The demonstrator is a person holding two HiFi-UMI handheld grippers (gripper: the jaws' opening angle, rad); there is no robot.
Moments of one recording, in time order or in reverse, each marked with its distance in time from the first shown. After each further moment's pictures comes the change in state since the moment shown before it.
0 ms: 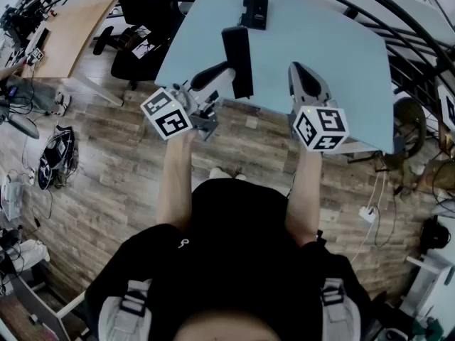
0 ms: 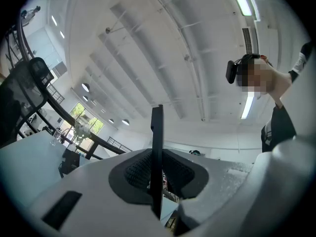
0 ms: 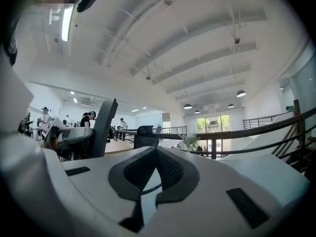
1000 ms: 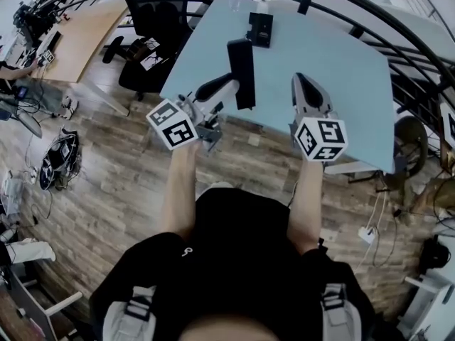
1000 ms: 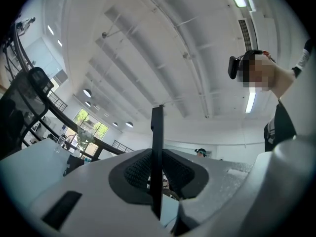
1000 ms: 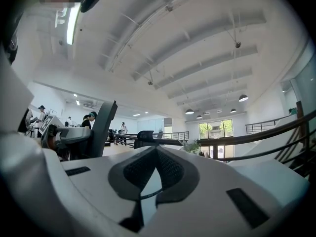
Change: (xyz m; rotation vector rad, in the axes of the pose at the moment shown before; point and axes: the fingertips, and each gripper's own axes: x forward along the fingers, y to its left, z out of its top) left arm 0.012 -0.005 -0.001 0.048 -0.005 0.061; right arm 0.000 -0.016 0.010 -0.023 -0.061 0.021
